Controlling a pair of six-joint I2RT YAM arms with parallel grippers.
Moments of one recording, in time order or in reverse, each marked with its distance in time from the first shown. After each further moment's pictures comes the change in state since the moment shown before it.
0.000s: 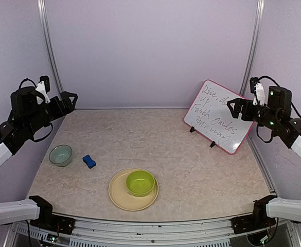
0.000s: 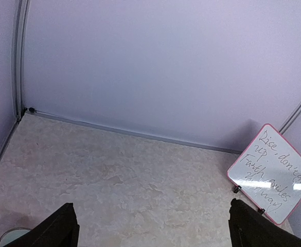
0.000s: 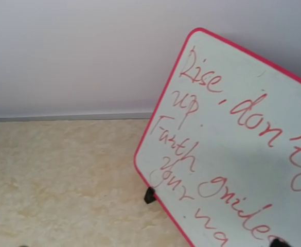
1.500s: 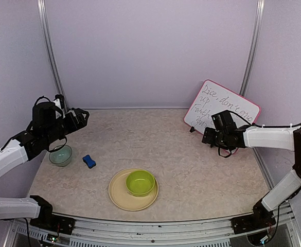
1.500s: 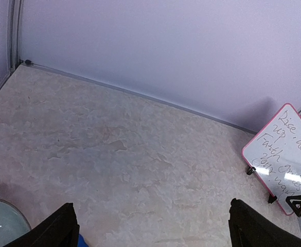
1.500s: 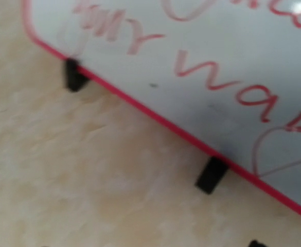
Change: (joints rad) left arm -0.023 0.102 -0.204 0.171 0.000 -0.099; right arm 0.230 0.557 -0.110 0.163 0.341 0.445
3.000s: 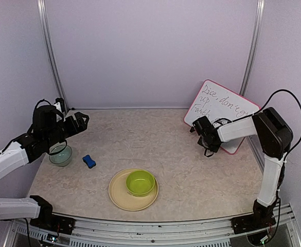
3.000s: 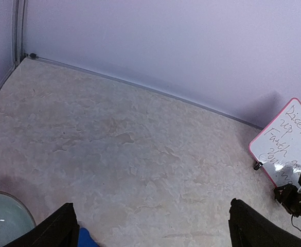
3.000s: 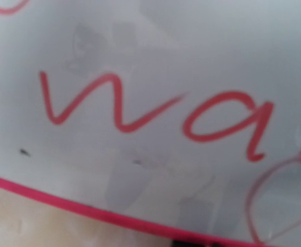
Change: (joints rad) left arm 0.001 -0.011 -0.039 0.001 -0.015 0.005; right arm 0.011 0.456 0.233 -0.027 0.336 0.326
